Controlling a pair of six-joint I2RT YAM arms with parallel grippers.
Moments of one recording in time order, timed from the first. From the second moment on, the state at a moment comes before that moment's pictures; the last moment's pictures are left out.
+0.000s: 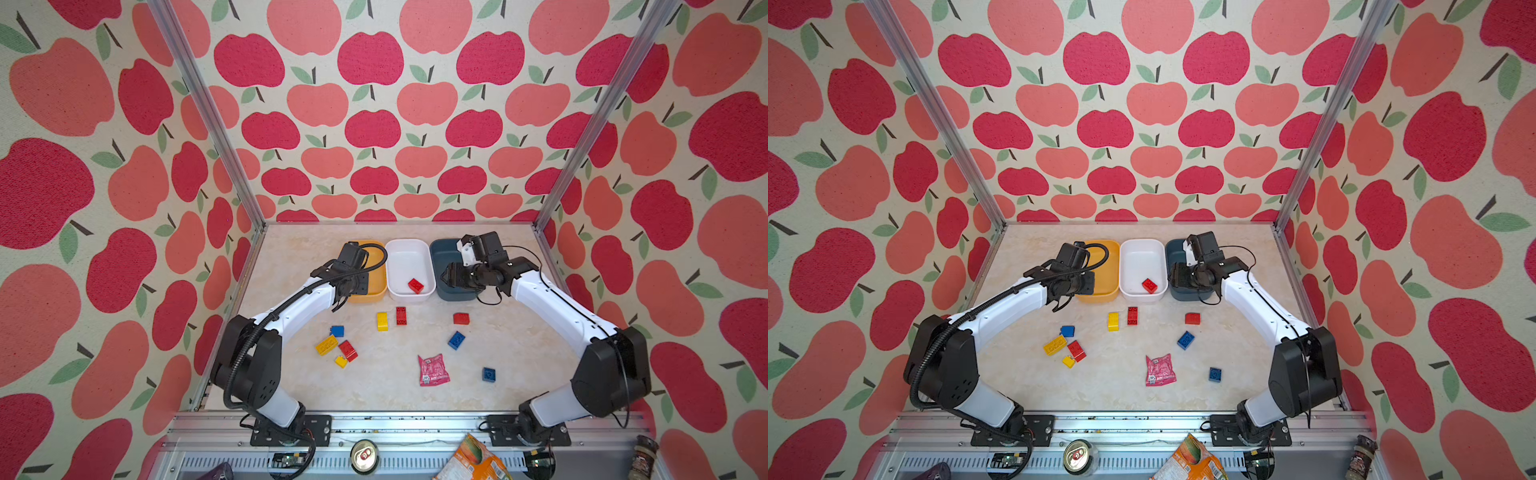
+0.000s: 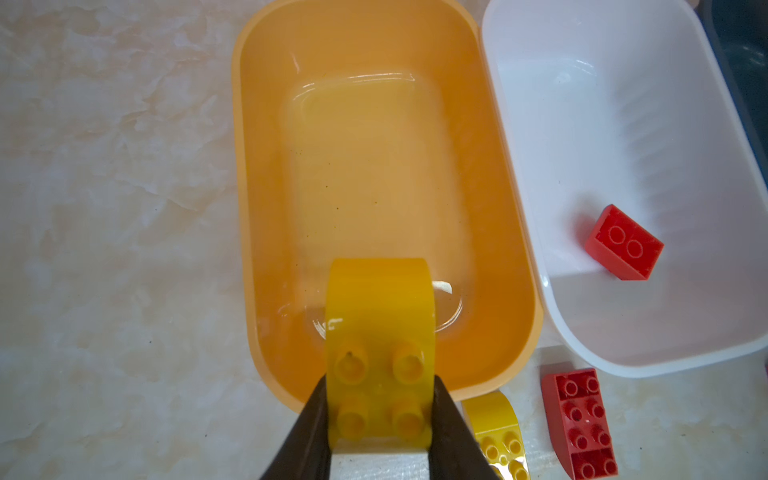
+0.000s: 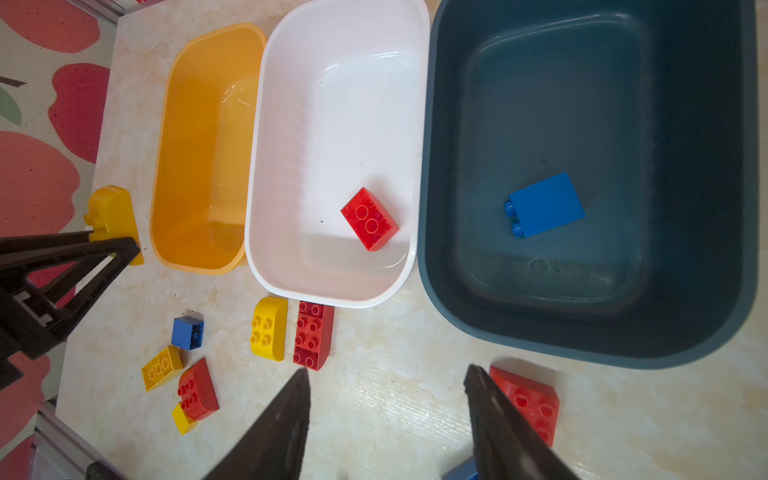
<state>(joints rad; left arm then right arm) -0.45 1.61 1.16 -0.49 -0.15 -0.27 0.46 1.51 1.23 -0.63 -0.21 0.40</state>
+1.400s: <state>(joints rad) -0.37 1.55 1.07 -0.31 -0.01 -0.31 0.49 1.45 1.10 -0.67 -0.16 0.50</state>
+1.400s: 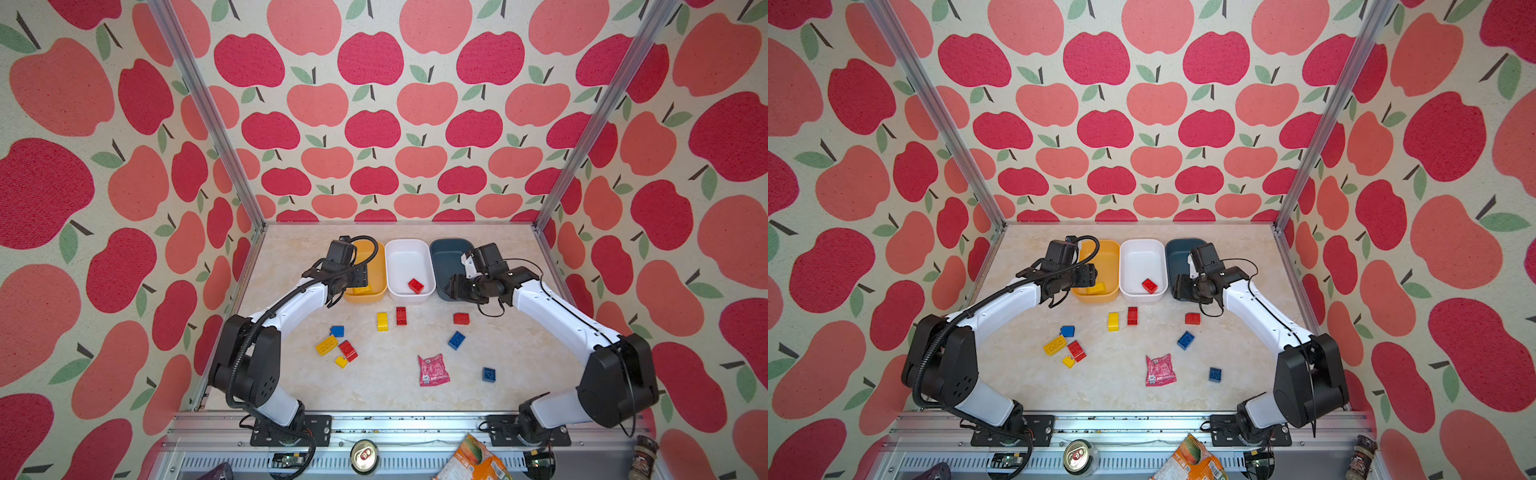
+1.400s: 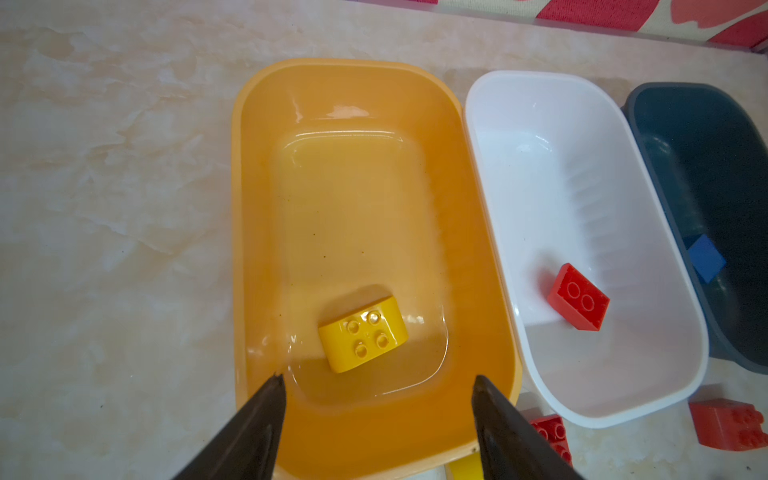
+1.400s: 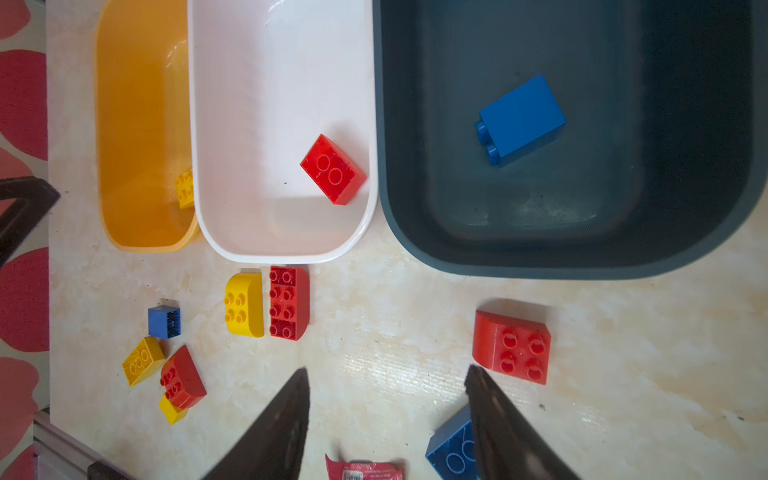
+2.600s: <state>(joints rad) -0.27 1.37 0.89 -0.21 0.09 -0.40 0.67 1.53 0.88 -0.78 -0.06 0.86</state>
